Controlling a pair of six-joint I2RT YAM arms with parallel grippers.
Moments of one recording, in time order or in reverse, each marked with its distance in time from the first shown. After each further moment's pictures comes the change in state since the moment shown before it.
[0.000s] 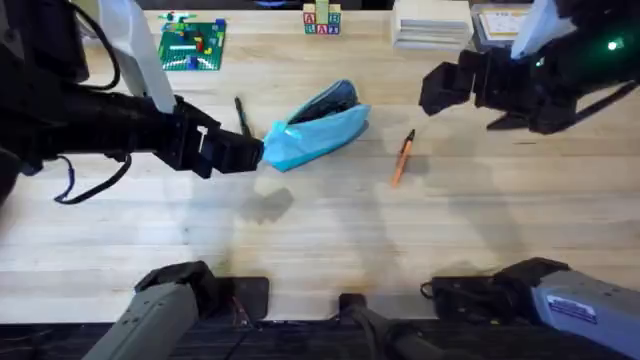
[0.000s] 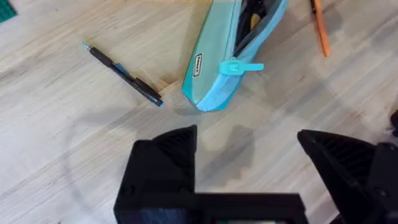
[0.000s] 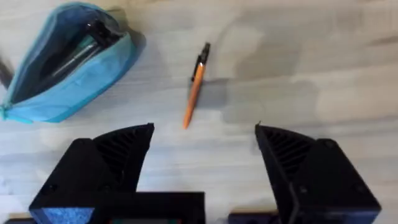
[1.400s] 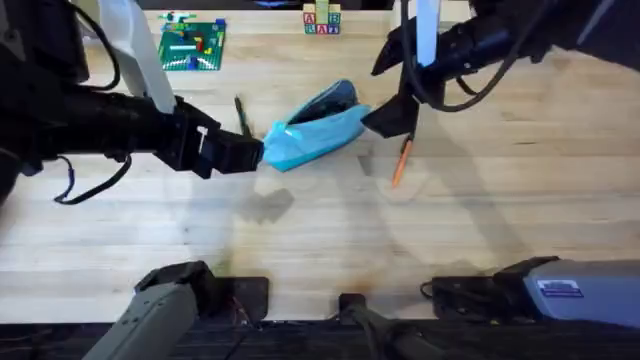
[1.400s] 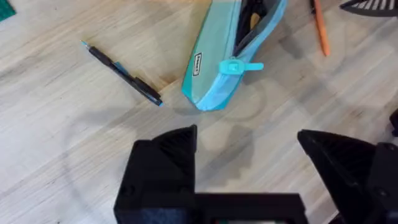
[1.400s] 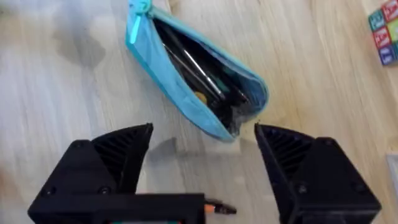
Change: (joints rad) left arm 0.000 0.000 0.000 -0.003 0.000 0.000; right arm -0.001 0.284 0.000 0.408 -0.623 -1.373
